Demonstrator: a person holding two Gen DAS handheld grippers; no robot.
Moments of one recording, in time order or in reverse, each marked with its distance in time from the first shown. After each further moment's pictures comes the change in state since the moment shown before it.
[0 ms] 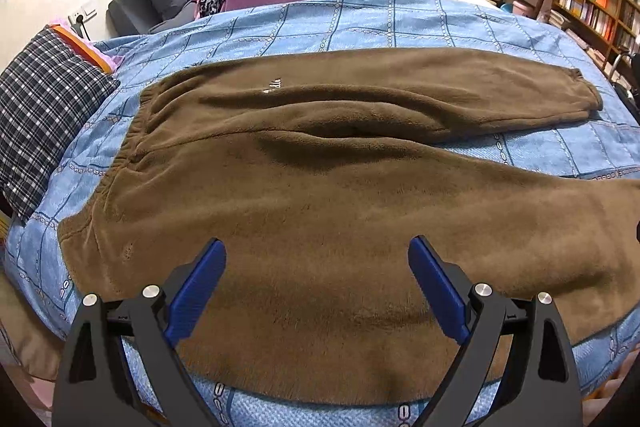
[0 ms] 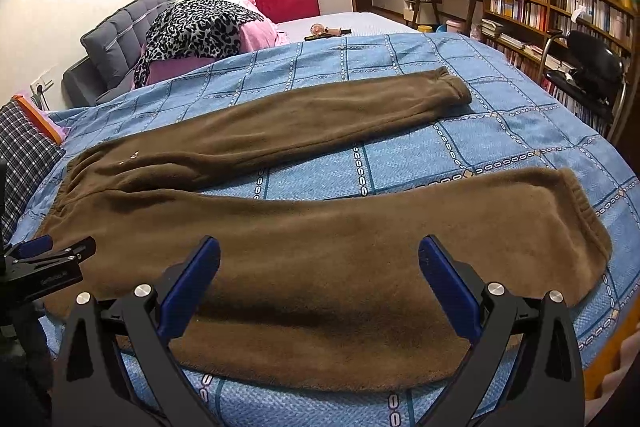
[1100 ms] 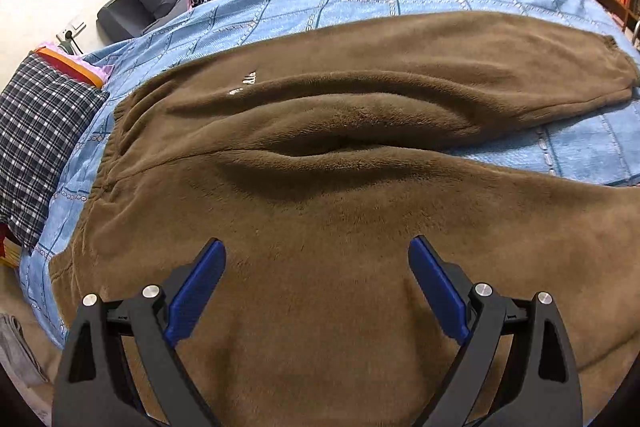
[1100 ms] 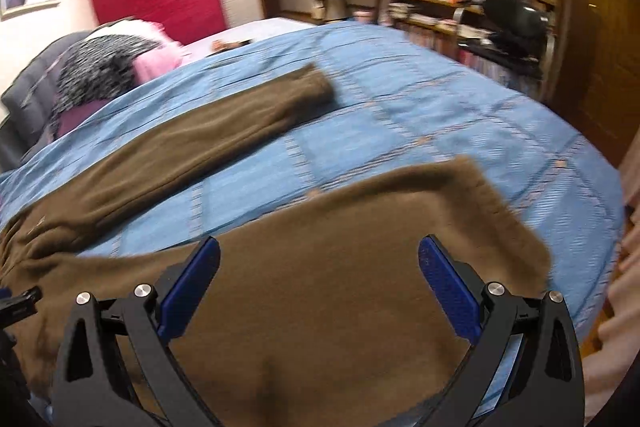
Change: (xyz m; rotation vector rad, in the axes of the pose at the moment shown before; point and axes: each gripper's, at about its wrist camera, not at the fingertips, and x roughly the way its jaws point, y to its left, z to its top) left arm 0.080 -0.039 0.036 0.080 0.096 0.106; right arm 0.025 -0.154 0.018 0.223 -0.044 -0.284
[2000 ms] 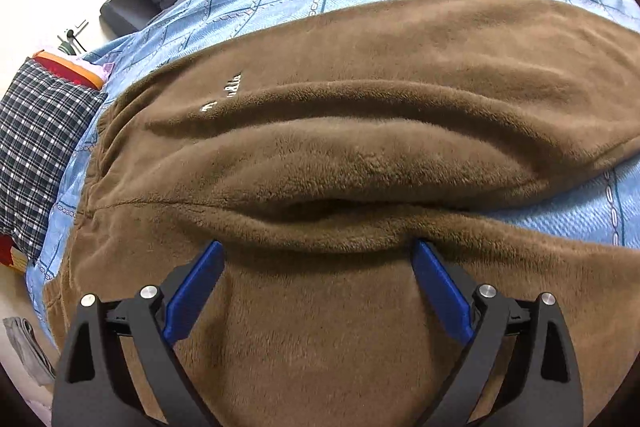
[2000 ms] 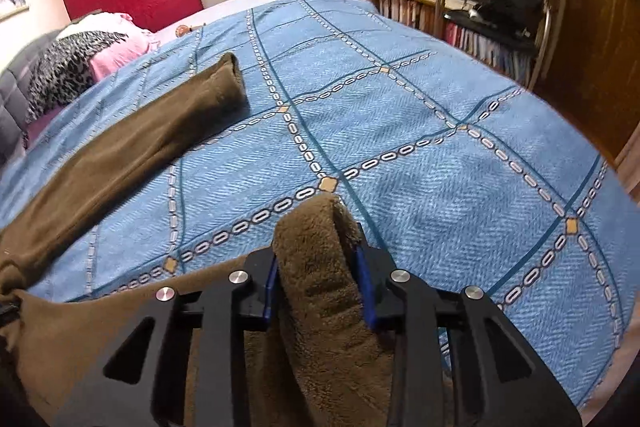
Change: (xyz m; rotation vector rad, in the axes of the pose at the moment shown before) left arm 0.065 -0.012 0.044 -0.014 0.054 0.083; right arm 0.102 -0.083 0.055 0.022 0.117 -0.027
